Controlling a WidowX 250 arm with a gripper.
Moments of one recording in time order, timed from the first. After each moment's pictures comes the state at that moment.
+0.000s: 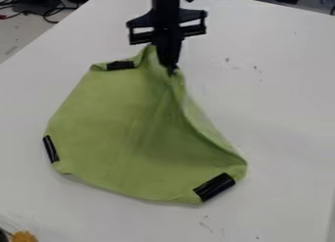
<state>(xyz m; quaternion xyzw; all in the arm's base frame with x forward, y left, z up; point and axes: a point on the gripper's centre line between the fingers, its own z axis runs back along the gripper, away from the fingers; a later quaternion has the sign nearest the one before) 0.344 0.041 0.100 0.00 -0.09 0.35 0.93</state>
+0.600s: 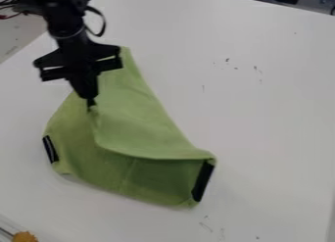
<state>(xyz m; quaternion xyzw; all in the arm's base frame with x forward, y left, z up) 0.255 0.120 0.076 0.01 -0.14 0.34 0.93</state>
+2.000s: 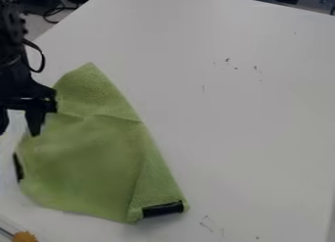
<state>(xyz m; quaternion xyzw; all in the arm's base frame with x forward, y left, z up) 0.183 0.159 0.065 0.09 -0.02 0.23 0.97</state>
